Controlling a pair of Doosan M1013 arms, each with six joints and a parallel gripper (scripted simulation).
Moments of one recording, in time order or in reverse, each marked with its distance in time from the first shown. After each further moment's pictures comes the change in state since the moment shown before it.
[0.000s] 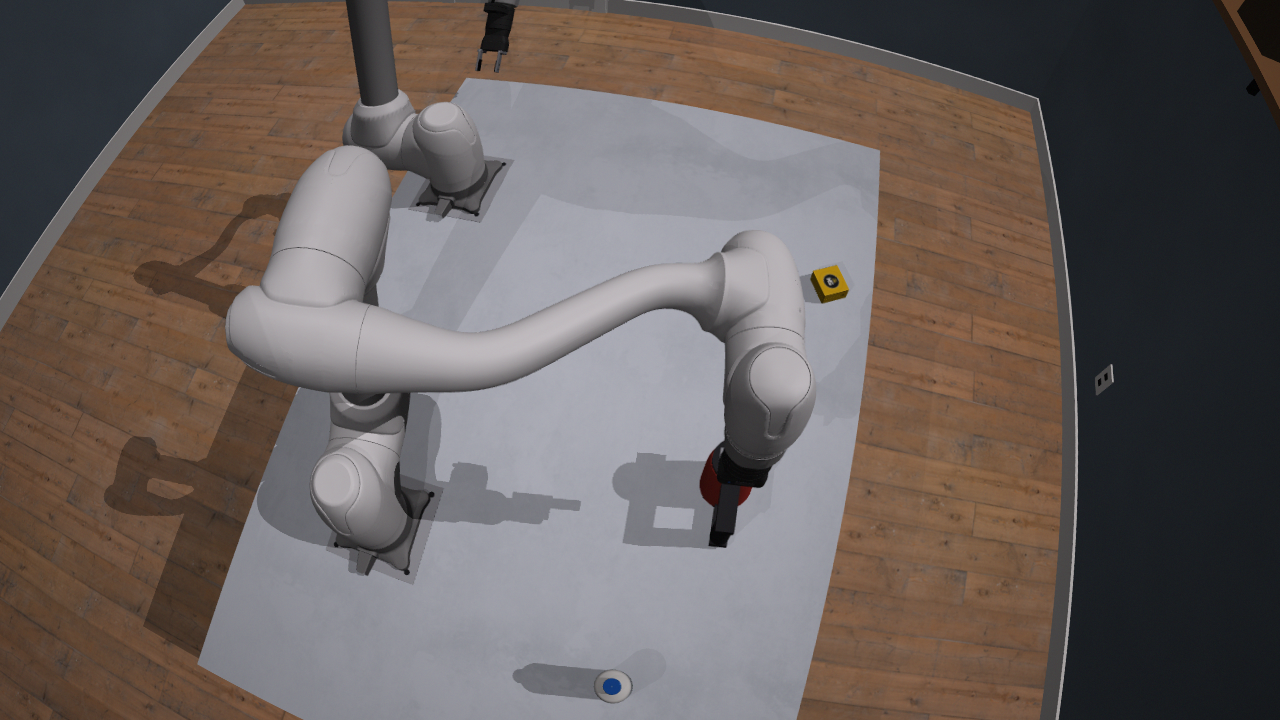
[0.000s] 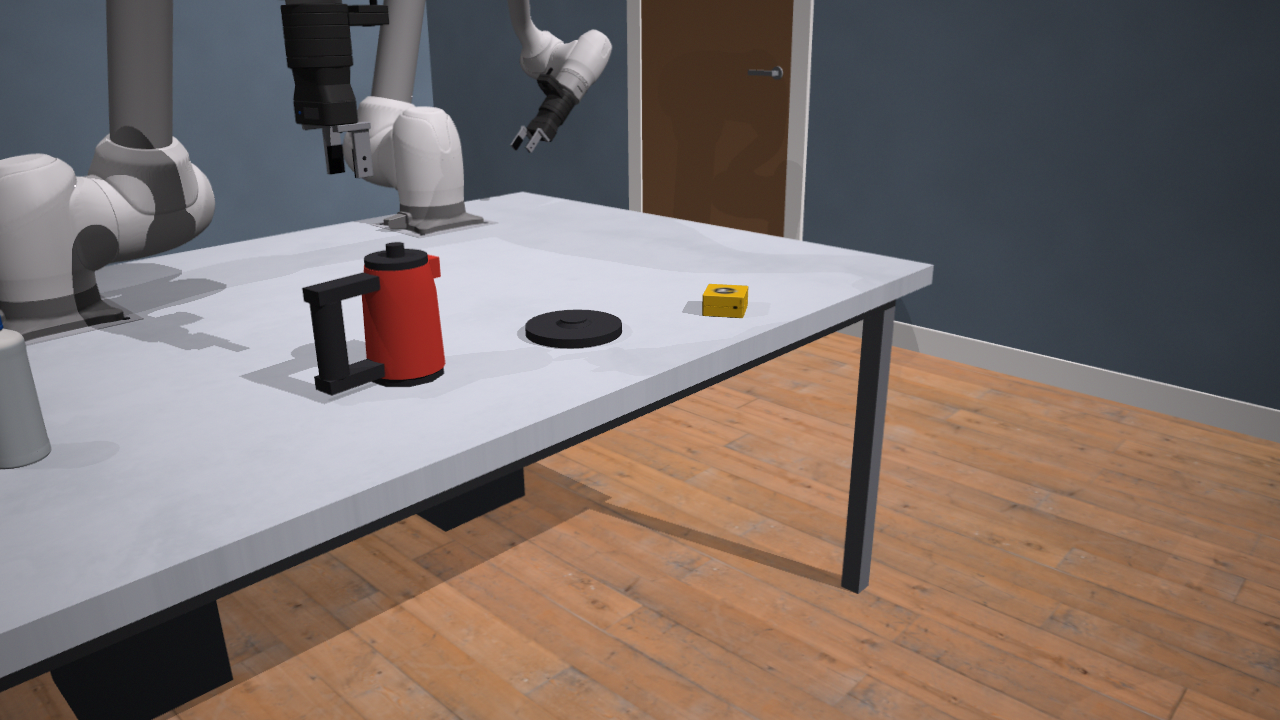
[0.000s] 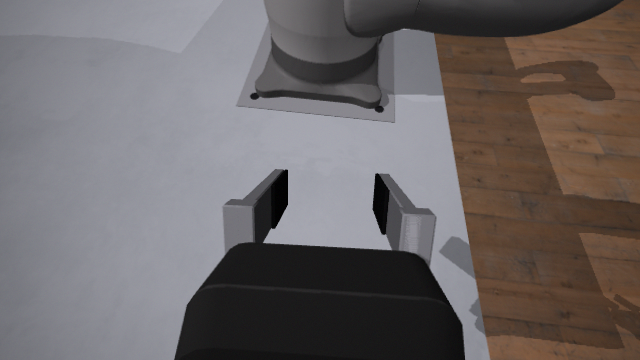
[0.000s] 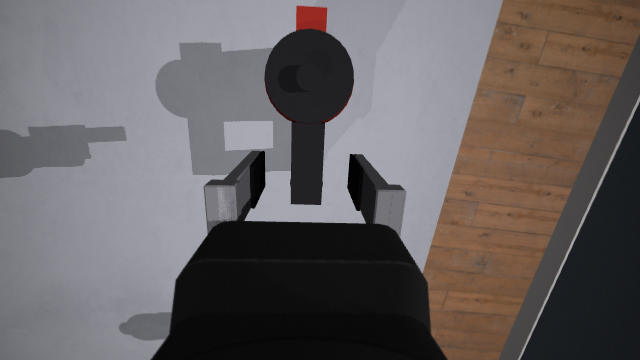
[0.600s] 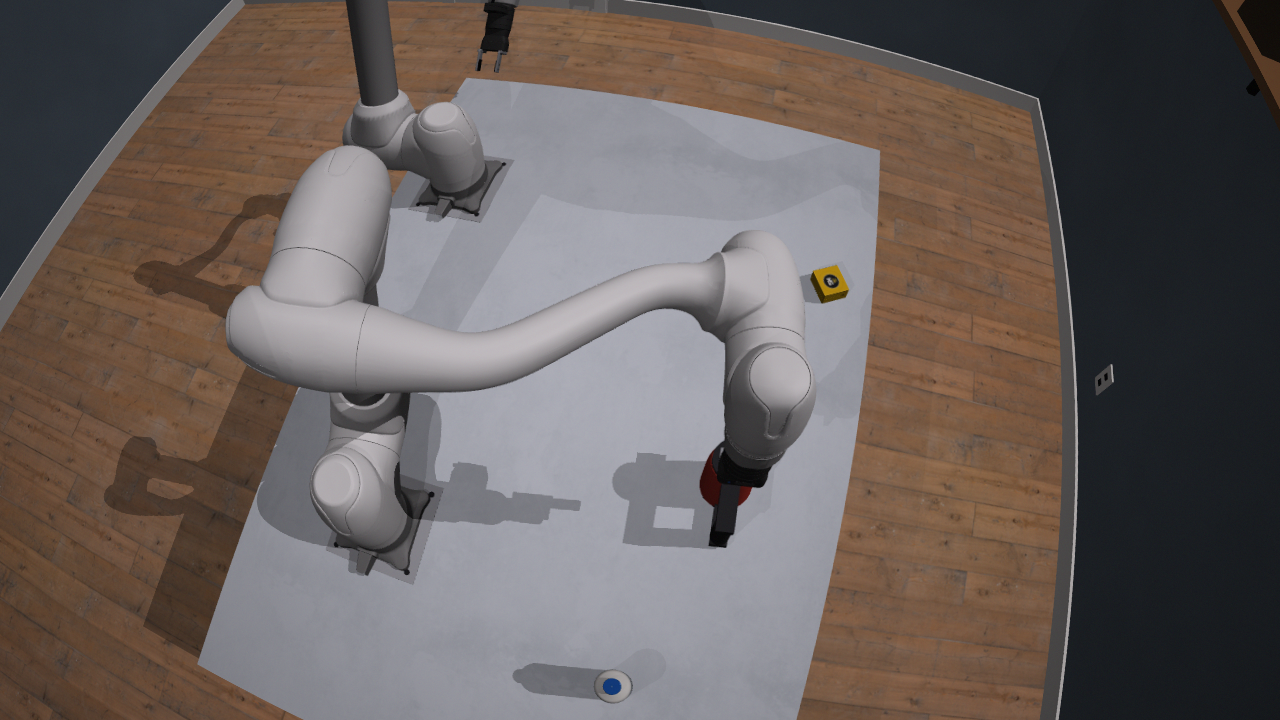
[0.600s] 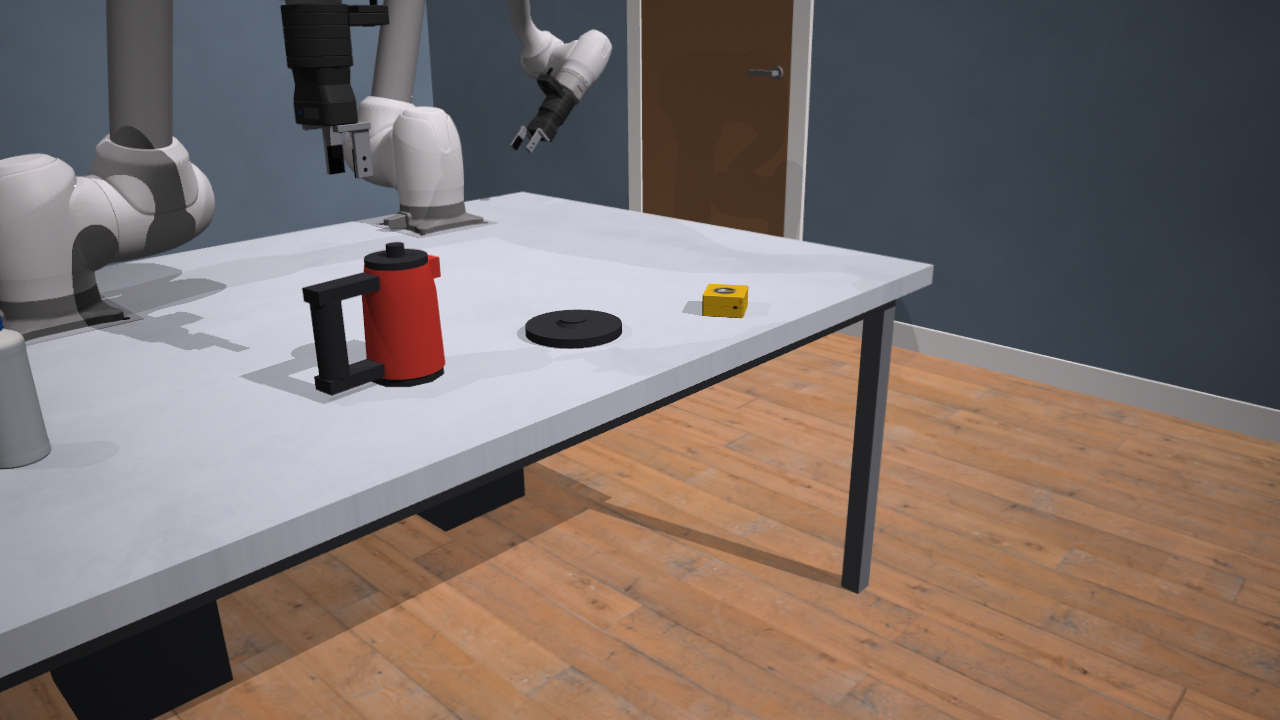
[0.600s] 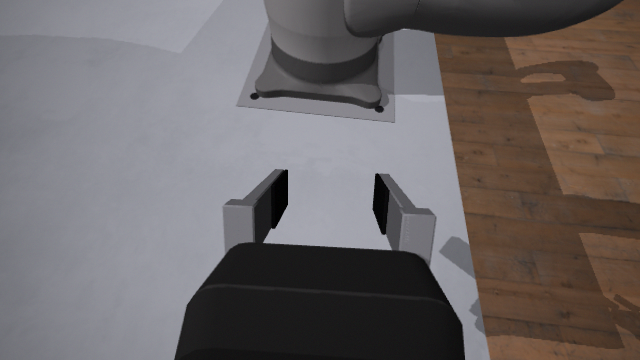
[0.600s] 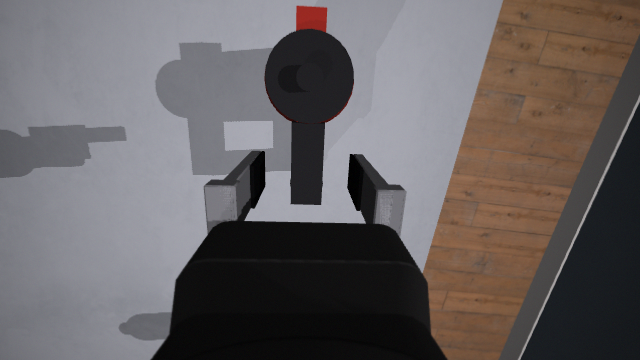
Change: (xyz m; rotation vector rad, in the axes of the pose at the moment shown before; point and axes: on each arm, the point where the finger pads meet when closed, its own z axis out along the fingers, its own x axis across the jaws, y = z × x) left arm 0.000 0.000 0.000 0.000 0.000 0.000; right arm 0.000 0.000 0.000 0.000 0.000 0.000
